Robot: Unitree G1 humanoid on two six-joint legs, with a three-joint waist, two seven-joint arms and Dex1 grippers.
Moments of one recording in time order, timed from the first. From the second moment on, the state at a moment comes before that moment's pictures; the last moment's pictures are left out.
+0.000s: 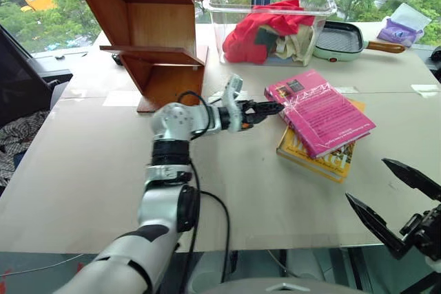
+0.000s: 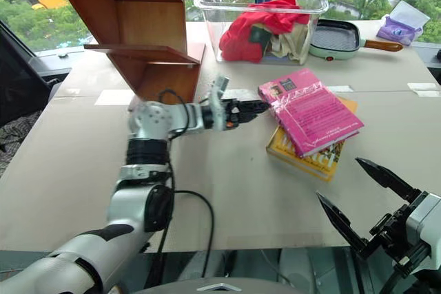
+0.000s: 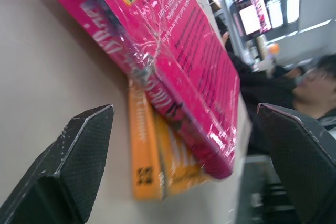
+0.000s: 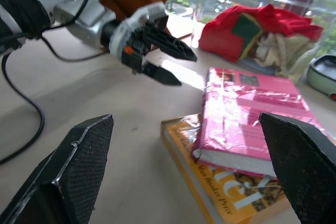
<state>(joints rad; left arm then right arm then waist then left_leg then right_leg) -0.95 0.02 0.37 0.53 -0.75 1.27 -0.31 0.81 -0.50 -0.59 -1.02 0.72 0.14 0.68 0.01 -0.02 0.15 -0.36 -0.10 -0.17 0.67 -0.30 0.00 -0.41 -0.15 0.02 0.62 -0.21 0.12</state>
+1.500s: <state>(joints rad) -1.15 -0.10 0.56 1.19 -0.72 0.76 -0.38 0.85 -0.69 -0.63 -0.89 0.84 0.12 0.54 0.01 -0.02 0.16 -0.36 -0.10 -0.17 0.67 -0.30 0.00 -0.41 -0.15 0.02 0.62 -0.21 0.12</state>
